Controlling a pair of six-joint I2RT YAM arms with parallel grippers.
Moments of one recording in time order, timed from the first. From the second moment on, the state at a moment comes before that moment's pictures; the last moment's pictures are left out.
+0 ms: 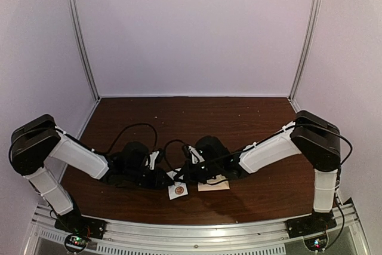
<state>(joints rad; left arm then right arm) -0.85 1.64 0.51 0.37 0.34 -0.76 1.04 2.00 1.05 0.33 -0.36 1.00</state>
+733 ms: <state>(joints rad) -0.81 1.21 0.42 0.23 0.18 -0.78 1.03 1.85 0.95 0.46 -0.35 1.00</state>
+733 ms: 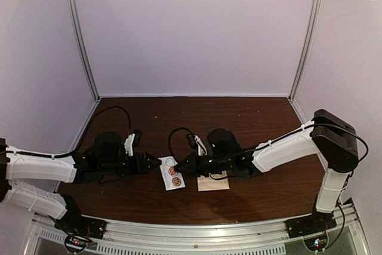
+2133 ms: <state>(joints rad) -0.76 1.18 0.41 0.40 0.42 -0.94 1.02 1.77 0.92 0.59 -0.45 0.91</state>
